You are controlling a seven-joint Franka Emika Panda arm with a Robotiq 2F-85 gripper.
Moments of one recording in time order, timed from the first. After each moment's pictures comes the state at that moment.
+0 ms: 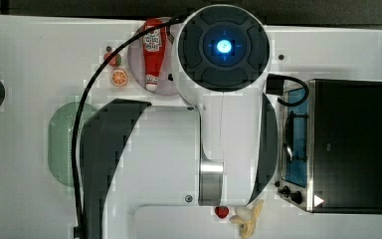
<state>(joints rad) -0.01 -0.03 0.00 -1.79 -0.02 0.18 0.07</state>
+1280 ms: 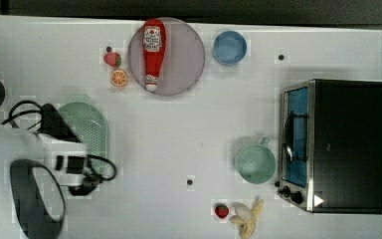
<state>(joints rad) 0.03 -0.07 0.51 -2.05 0.02 0.29 0.60</state>
